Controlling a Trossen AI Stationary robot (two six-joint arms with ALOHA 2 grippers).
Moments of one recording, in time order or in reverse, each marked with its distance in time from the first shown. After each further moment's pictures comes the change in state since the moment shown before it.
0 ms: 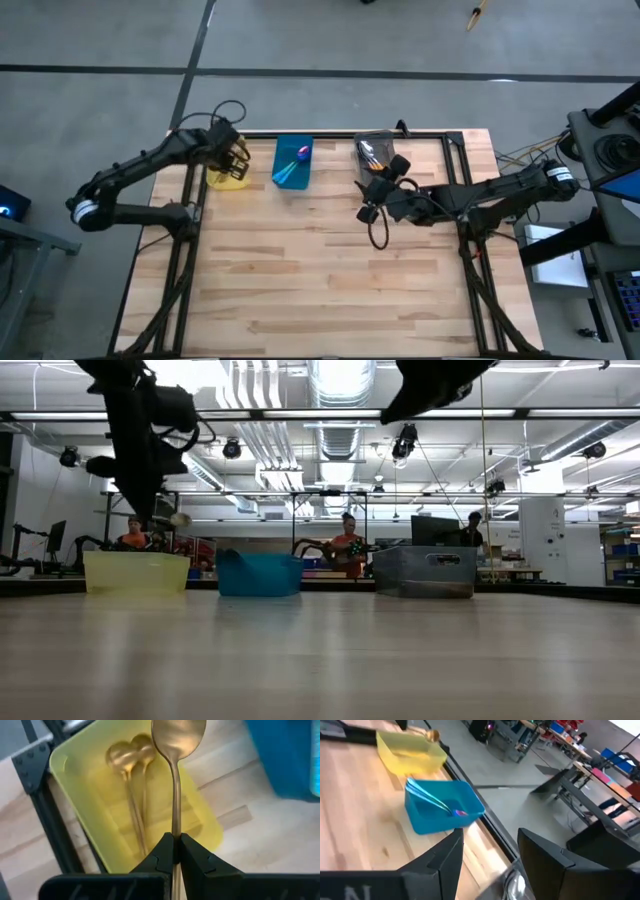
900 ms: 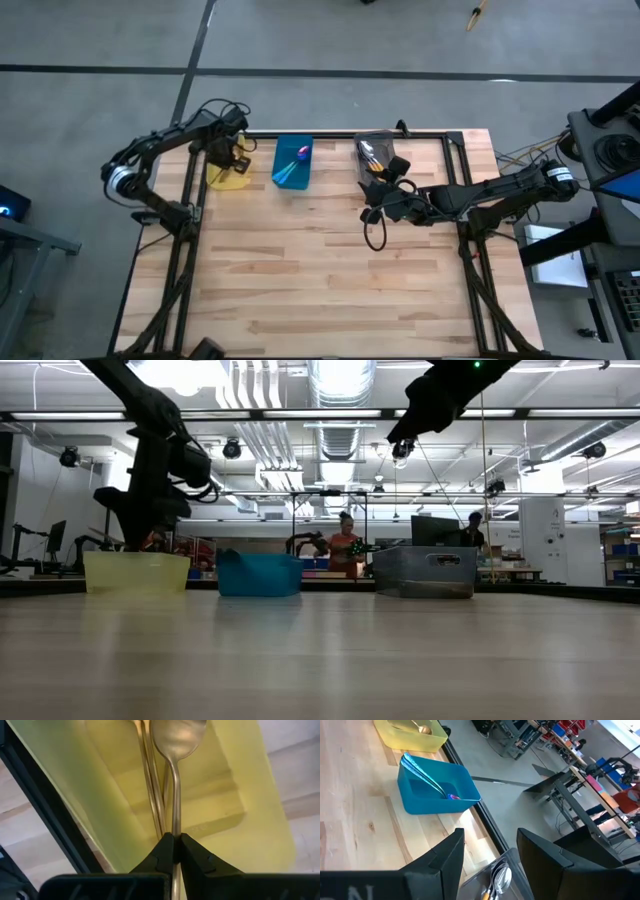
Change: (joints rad) left arm 0.216 0.379 0.114 -0.103 0.092 0.077; right arm -0.019 0.001 -0.040 -0.038 -0.001 -0.093
